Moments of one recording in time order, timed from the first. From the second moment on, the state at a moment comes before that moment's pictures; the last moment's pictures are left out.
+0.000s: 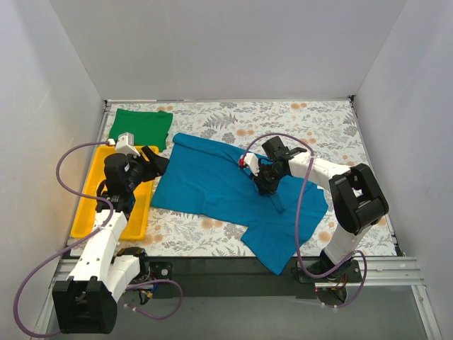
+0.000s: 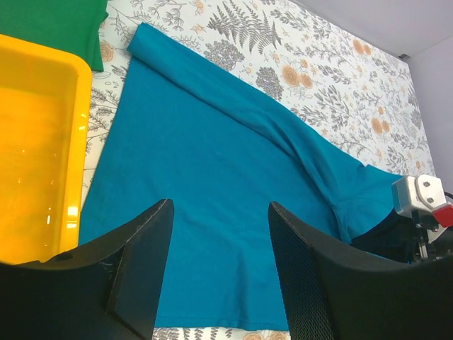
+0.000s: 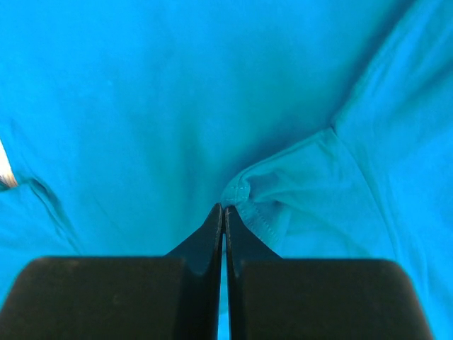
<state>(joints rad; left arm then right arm) -0.01 0.89 0.60 -0.06 0.28 -0.49 0.53 1.72 1.07 -0.57 -0.43 -0.61</state>
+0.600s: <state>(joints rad) -0.01 1.26 0.73 -0.01 0.33 -0.60 0.38 1.57 1.05 -0.61 -0.58 -0.65</state>
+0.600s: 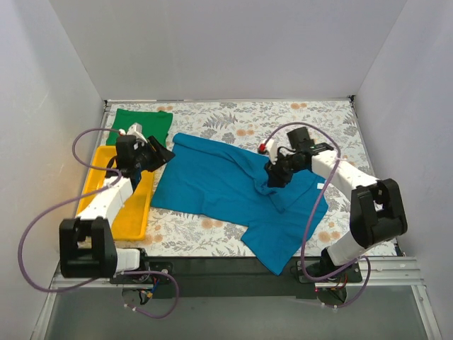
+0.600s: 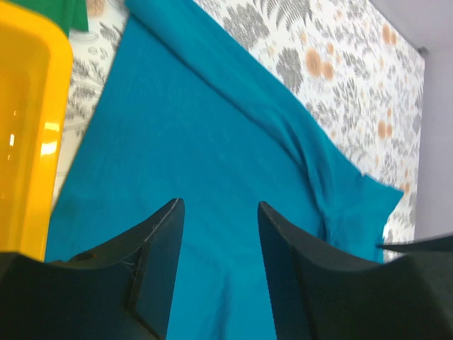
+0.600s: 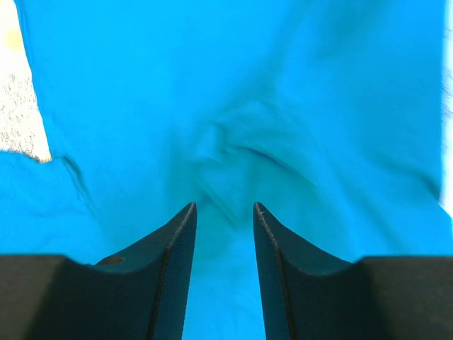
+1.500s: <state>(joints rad) -0.11 2.21 1.79 -0.48 -0.02 -0.51 0.20 1.53 1.00 -0.61 -0.83 -0.61</state>
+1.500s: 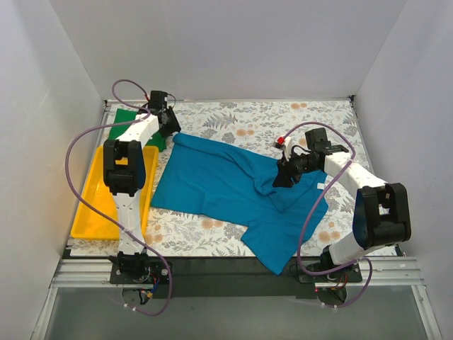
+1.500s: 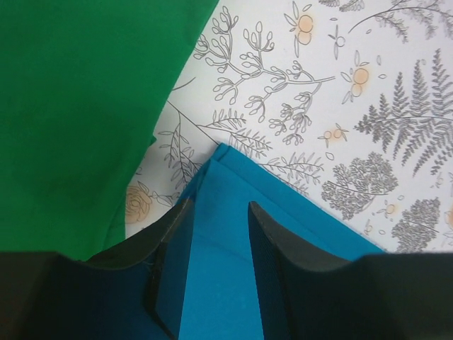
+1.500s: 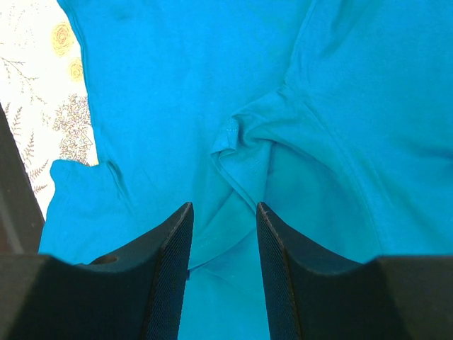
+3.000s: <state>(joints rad) -0.11 2.35 1.93 -0.53 0.04 -0.37 0.16 1.53 0.98 -0.61 -0.86 -0.61</state>
